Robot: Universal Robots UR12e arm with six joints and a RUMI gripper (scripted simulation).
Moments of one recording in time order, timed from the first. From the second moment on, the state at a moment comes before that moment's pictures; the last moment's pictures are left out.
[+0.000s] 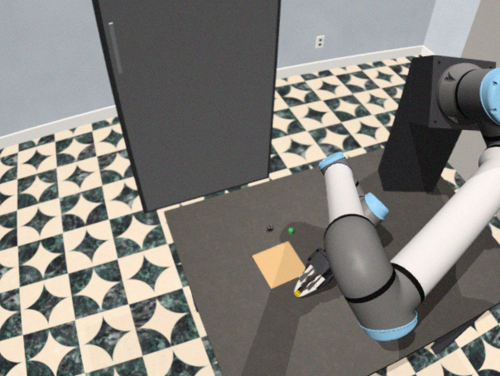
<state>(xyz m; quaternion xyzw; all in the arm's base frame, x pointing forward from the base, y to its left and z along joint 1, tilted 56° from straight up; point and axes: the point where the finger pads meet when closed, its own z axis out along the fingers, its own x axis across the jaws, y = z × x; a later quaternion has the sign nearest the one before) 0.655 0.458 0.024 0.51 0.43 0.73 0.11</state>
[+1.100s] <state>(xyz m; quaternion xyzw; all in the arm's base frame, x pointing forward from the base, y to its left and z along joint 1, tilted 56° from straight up) 0.655 0.460 0.023 0.51 0.43 0.73 0.11</state>
